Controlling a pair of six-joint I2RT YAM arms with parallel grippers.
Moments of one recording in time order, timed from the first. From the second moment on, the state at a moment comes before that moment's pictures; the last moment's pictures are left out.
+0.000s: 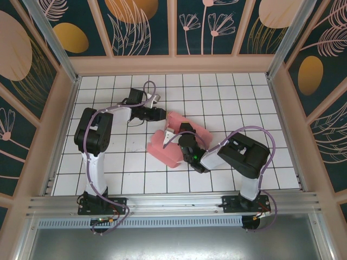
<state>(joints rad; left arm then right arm) -0.31 2.09 1.30 -0.11 0.82 -0.29 0.97 1.84 0.61 1.02 0.81 -1.23</state>
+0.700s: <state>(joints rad) -0.31 1.98 1.11 0.03 0.75 -0.27 0.97 1.91 0.56 1.26 0.80 -1.37</state>
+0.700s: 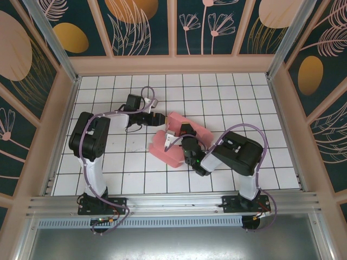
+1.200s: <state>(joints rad) -0.33 1.91 0.99 0.19 0.71 -0.19 0.97 1.93 0.54 1.35 0.81 -1.42</state>
